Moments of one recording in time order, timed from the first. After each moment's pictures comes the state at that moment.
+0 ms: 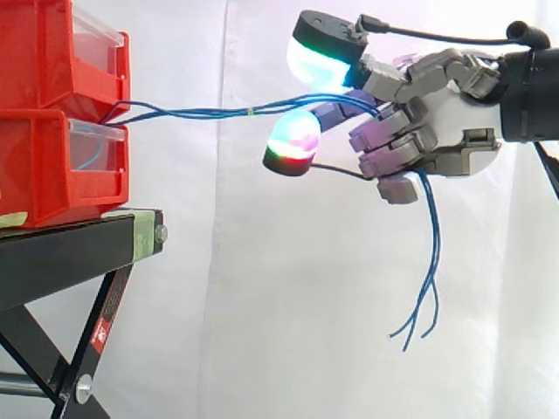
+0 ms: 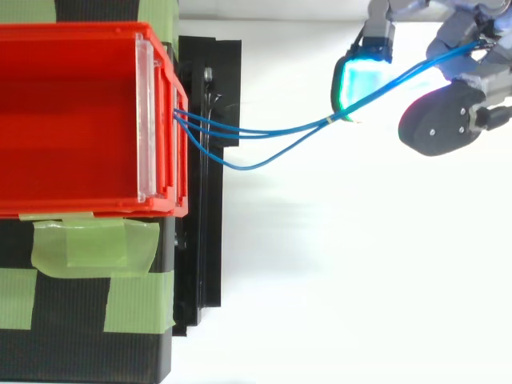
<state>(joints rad) 0.13 -1.79 -1.83 -2.66 -1.13 -0.34</state>
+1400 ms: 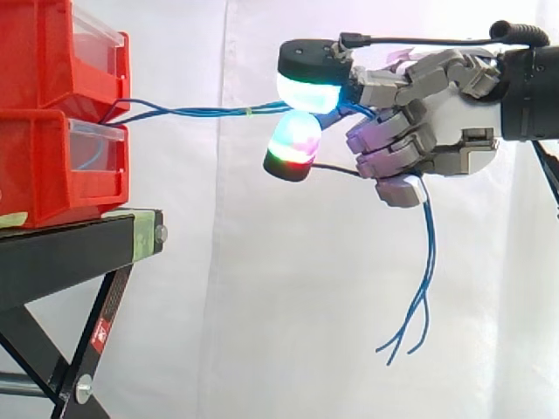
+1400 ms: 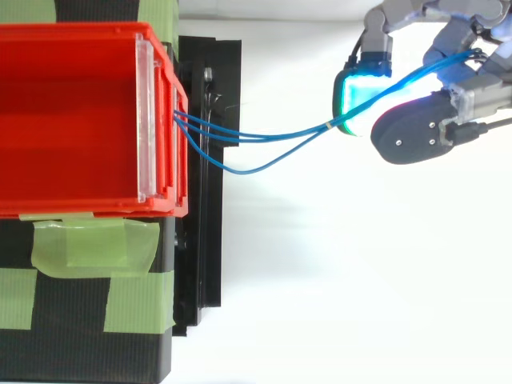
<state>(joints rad) 0.13 -1.79 -1.83 -2.66 -1.17 -0.41</state>
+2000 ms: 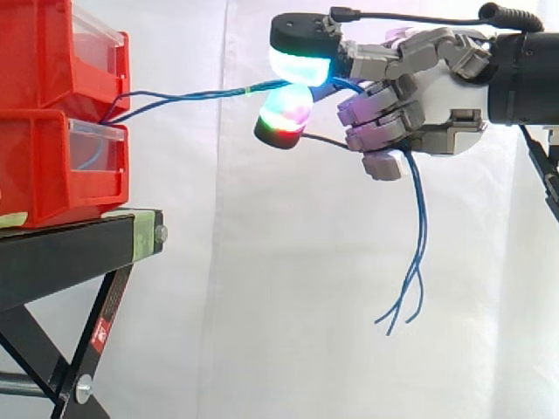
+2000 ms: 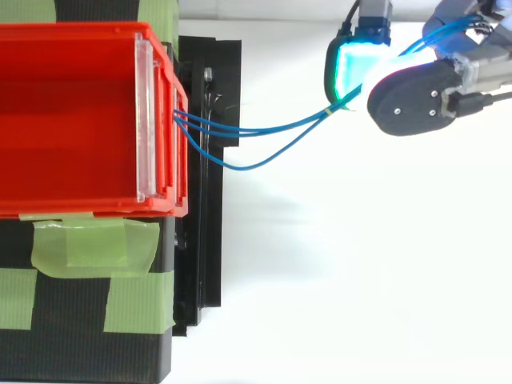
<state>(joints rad) 0.12 -1.79 -1.83 -2.58 -1.16 -0.43</state>
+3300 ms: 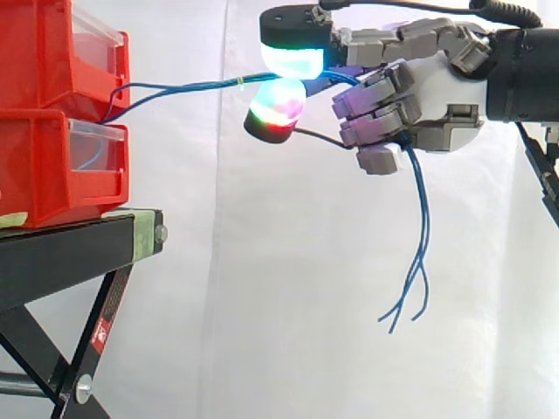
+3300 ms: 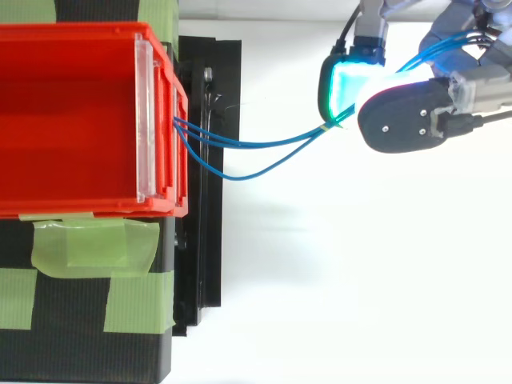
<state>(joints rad) 0.13 -1.79 -1.83 -2.56 -1.19 -0.39</state>
